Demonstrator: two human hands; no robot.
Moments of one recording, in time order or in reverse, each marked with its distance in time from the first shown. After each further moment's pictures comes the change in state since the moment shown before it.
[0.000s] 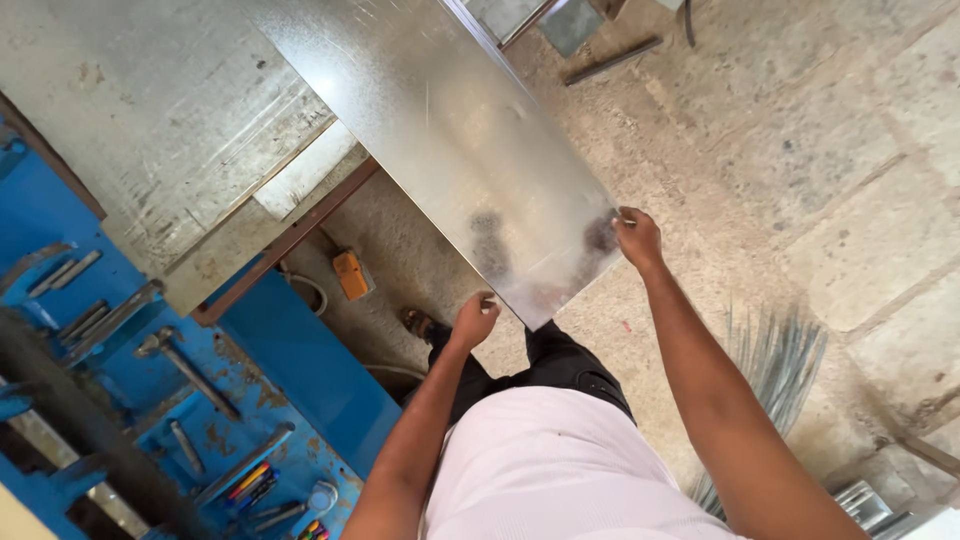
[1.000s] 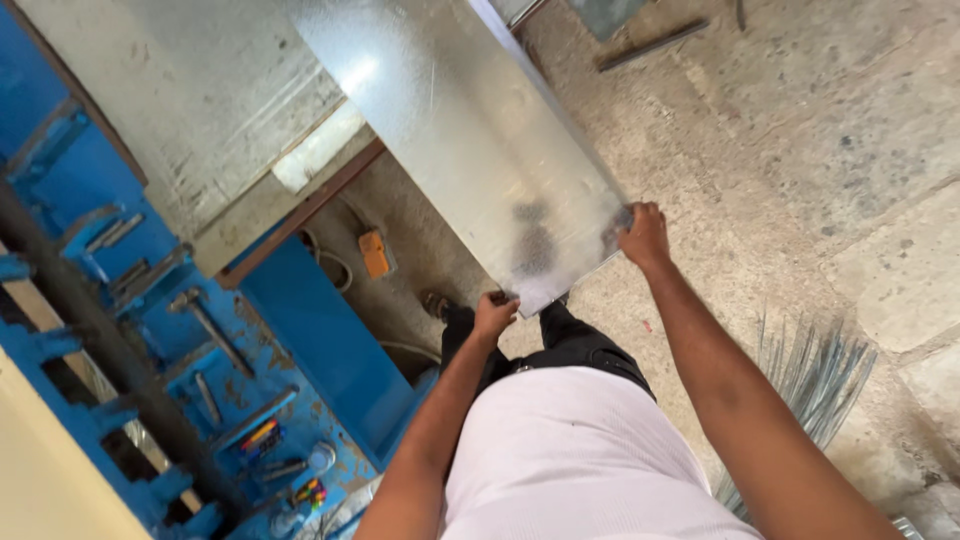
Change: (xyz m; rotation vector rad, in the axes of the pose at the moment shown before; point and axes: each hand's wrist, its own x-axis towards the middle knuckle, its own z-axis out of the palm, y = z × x) left_hand -0.014 0.029 0.067 -0.565 0.103 -0.383; right_hand 0.017 0.033 -0.013 -0.440 -0.040 -0.371
